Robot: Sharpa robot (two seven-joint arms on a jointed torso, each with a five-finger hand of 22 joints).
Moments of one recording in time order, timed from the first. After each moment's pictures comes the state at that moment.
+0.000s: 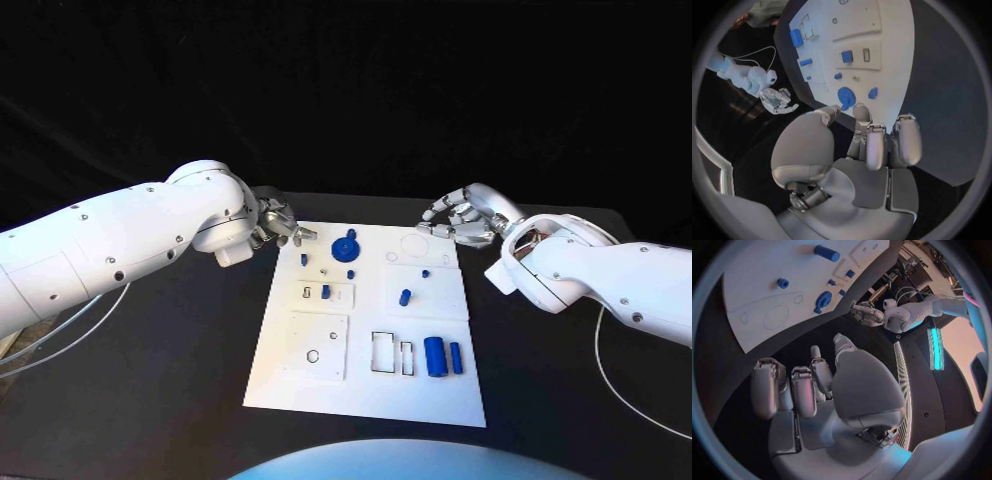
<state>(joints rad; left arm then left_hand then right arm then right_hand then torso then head) 1.29 -0.68 0.02 1.35 -1.00 0.14 -0.60 1.06 -0.18 0.43 0.29 0.25 0.82 0.10 0.57 0.66 1.18 0.02 1.02 0.68 1.47 -0.05 1.51 1.31 0.07 1.36 0.06 1.44 1.24 1.23 -0.94 -0.13 1.59 -0.95 -0.50 -0.05 1.32 -0.08 0.03 0.29 0.31 0.86 0.16 0.22 0.45 1.34 0.08 1.35 1.30 1.47 0.01 1.53 1.31 0.04 1.45 0.11 1.36 1.31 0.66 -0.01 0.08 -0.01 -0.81</state>
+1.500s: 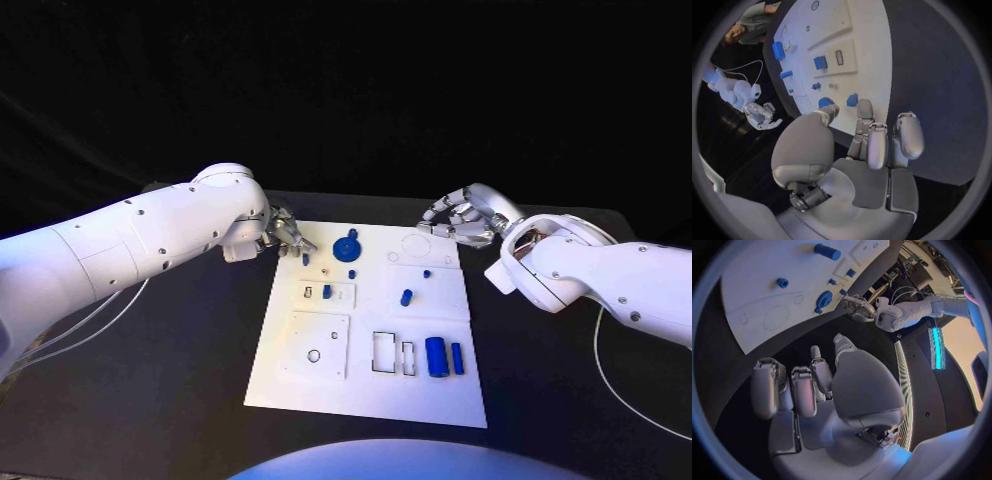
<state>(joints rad) 1.29 -0.54 -0.04 1.11 -1.07 0.31 -0.54 1.06 -0.18 0.37 0.29 0.24 0.84 0.10 0.56 0.63 1.11 0.03 0.95 0.57 1.47 -0.03 1.50 1.31 0.07 1.32 0.08 1.42 1.19 1.23 -0.92 -0.13 1.58 -0.94 -0.50 -0.06 1.32 -0.08 0.03 0.29 0.31 0.86 0.16 0.22 0.45 1.34 0.08 1.35 1.30 1.47 0.01 1.53 1.31 0.04 1.45 0.11 1.36 1.31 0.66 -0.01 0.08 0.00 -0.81</state>
